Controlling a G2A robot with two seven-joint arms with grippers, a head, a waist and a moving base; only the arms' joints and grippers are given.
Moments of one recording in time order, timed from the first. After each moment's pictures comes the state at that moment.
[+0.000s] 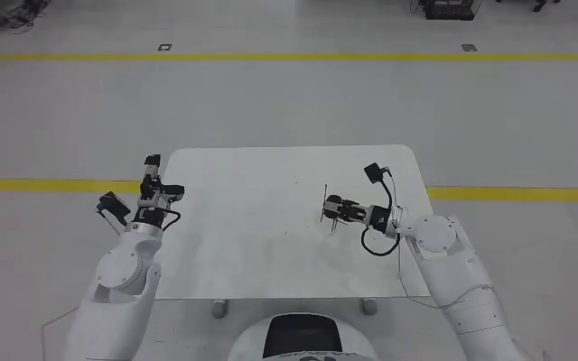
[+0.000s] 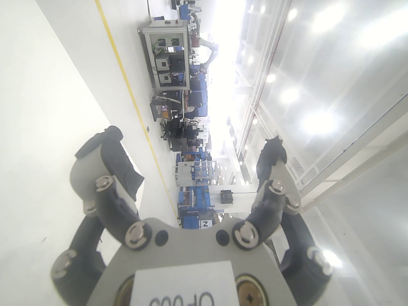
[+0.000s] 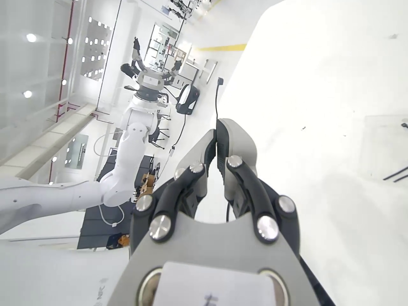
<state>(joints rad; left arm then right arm) 1.73 -1.15 -1.60 -1.80 -0.42 0.00 0.00 -1.39 -1.23 1.35 -1.50 -0.10 -0.34 0.96</state>
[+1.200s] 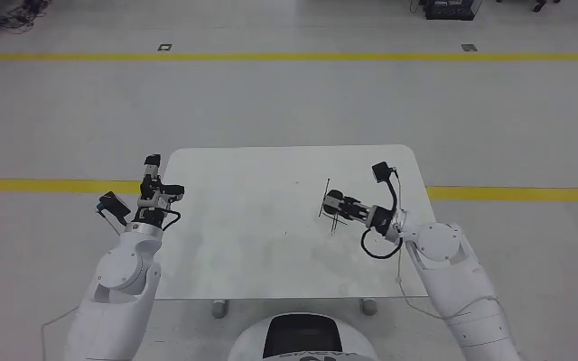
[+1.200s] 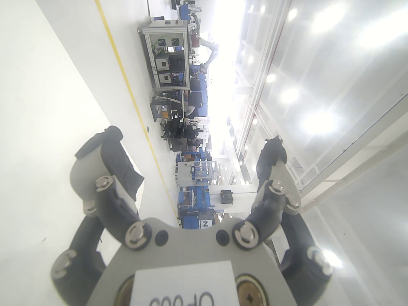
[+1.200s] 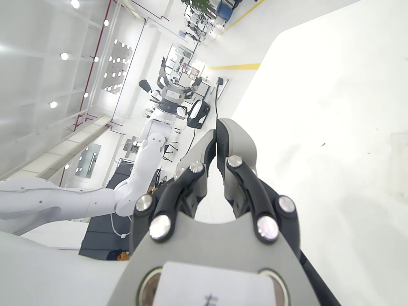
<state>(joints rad) 1.73 -1.15 -1.60 -1.80 -0.42 0.00 0.00 -1.46 -1.22 1.34 -1.61 -0.04 -0.34 0.83</state>
